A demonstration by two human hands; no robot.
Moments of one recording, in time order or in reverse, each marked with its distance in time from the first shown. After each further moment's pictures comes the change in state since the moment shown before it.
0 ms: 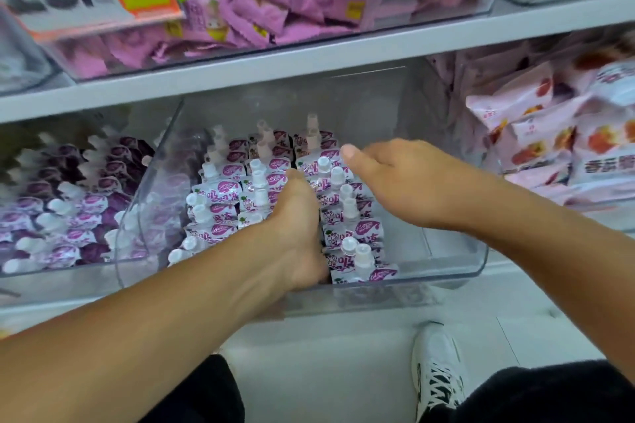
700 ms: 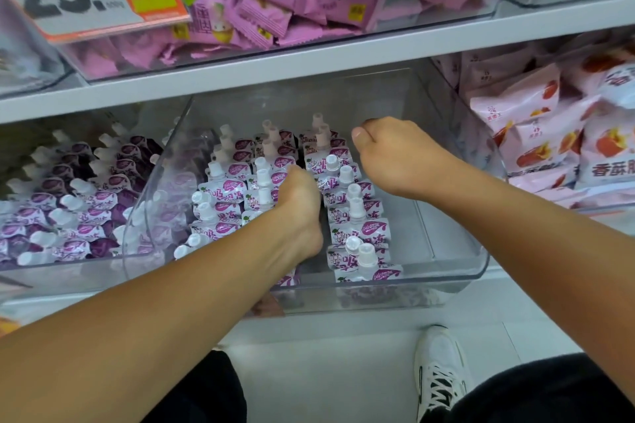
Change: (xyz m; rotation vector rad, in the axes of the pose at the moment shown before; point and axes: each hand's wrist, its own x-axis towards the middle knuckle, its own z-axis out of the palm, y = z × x) left_hand 0.067 0.002 0.004 -0.151 0.157 0.079; right_hand 0.043 0.006 0.005 -0.034 0.172 -0.087
